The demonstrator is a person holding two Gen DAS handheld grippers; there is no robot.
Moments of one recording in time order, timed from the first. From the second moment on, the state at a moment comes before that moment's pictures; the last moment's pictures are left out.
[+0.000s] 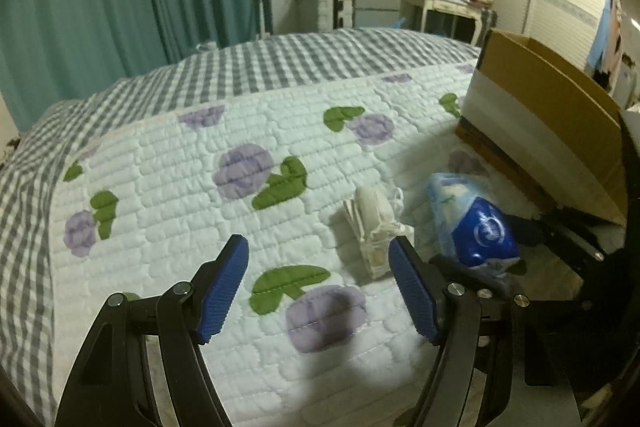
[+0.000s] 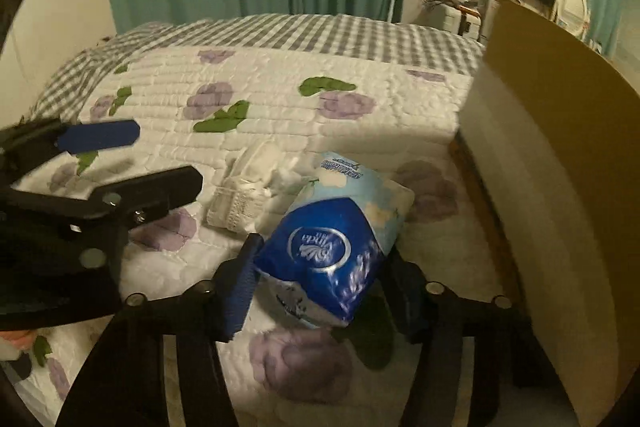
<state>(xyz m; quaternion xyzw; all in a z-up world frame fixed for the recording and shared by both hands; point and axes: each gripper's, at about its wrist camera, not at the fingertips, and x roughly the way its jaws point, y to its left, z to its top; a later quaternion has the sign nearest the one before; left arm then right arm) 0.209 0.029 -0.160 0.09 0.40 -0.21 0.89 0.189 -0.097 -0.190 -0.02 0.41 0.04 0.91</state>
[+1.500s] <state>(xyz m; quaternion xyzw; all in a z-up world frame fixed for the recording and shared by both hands) 0.136 0.040 -0.078 0.08 0.33 -0.14 0.93 0.154 -0.096 -0.143 -0.01 0.38 0.06 0.92</state>
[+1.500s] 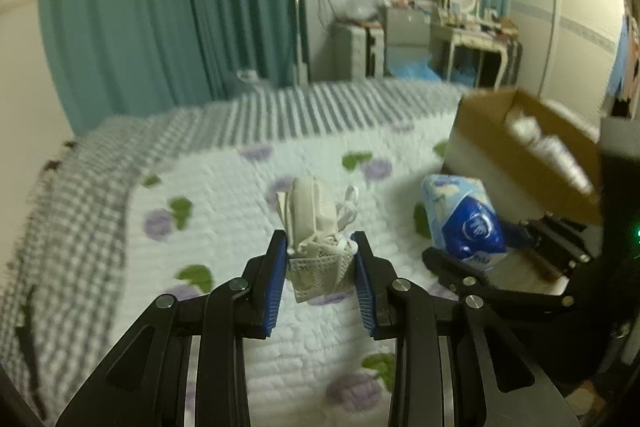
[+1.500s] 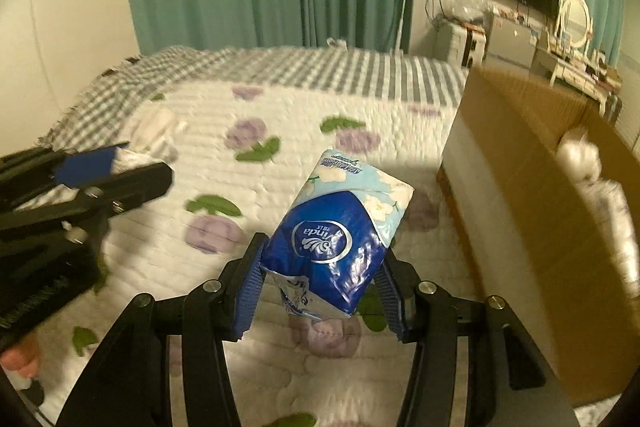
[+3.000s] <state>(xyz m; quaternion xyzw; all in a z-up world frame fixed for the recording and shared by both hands) 0.139 -0.203 -0.043 0.06 0.31 -0.16 0.94 0.152 -0.345 0.001 -0.02 0.29 0.10 0.95</state>
